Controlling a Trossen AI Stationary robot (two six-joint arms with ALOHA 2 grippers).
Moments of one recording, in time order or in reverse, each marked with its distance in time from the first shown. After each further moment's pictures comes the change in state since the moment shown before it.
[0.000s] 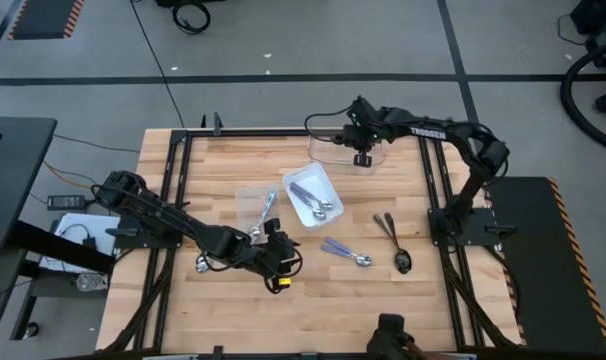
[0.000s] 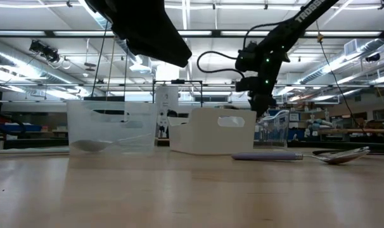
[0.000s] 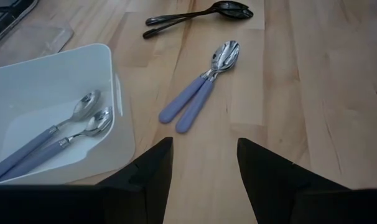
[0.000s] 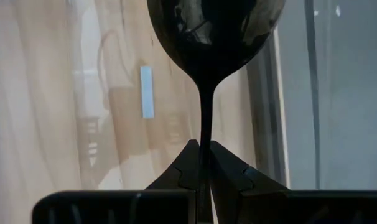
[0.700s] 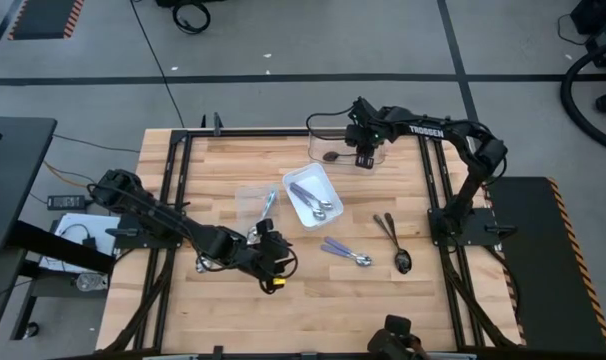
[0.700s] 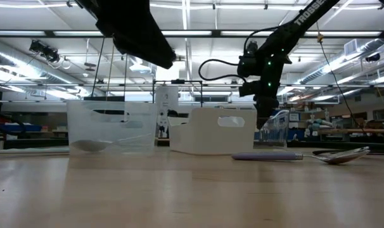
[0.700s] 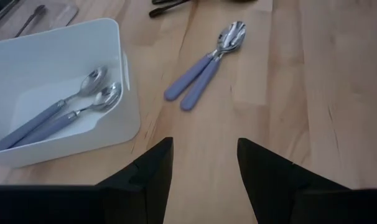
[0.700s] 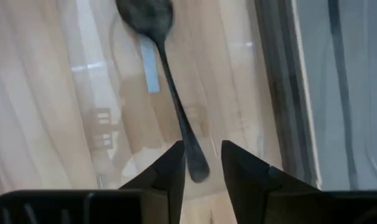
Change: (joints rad) left arm -0.024 -0.039 -0.001 -0.121 -0.005 -0.084; right arm -0.016 0.011 0.000 -0.075 0.003 0.109
